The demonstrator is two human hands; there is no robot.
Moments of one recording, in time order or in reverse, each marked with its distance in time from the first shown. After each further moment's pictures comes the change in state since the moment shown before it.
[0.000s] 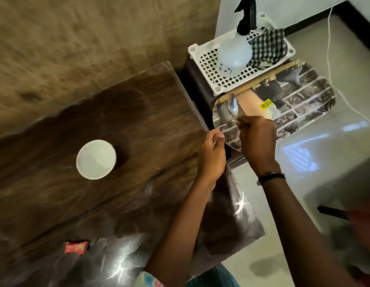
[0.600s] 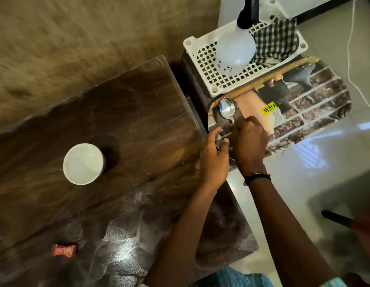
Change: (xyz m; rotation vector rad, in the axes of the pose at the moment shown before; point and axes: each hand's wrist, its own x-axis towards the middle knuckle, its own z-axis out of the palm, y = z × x) left_hand 0.026 0.008 0.027 0.098 0.070 -0.018; right_hand 0.036 0.017 0.035 -0.216 -0.099 0.020
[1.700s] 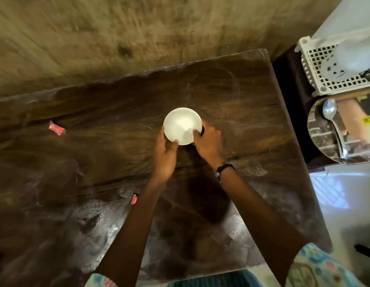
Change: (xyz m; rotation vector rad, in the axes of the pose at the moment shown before) left_hand -0.046 -0.125 -0.307 -0.125 0.377 0.020; right_hand -0.149 -0.247 0.107 0.470 -0.460 -0.144
